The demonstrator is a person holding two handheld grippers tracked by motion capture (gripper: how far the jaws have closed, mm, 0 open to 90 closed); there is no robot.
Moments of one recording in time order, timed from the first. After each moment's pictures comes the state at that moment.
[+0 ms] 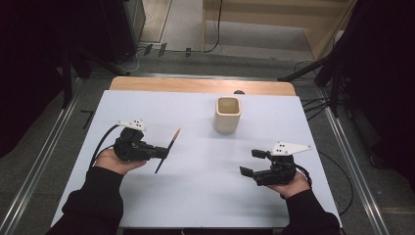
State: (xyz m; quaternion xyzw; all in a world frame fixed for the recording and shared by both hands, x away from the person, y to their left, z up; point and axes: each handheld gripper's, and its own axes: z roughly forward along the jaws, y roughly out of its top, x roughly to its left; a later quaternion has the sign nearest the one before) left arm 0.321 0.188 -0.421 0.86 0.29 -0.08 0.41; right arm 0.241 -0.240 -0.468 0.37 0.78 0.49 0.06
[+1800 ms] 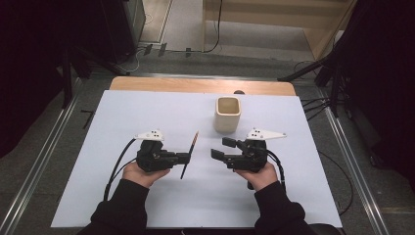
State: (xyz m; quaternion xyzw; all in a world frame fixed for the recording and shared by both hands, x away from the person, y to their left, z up) left arm 0.295 0.139 -0.445 0.81 0.31 -0.08 0.49; right arm 0.268 -0.169 -0.447 0.40 0.72 0.57 0.02
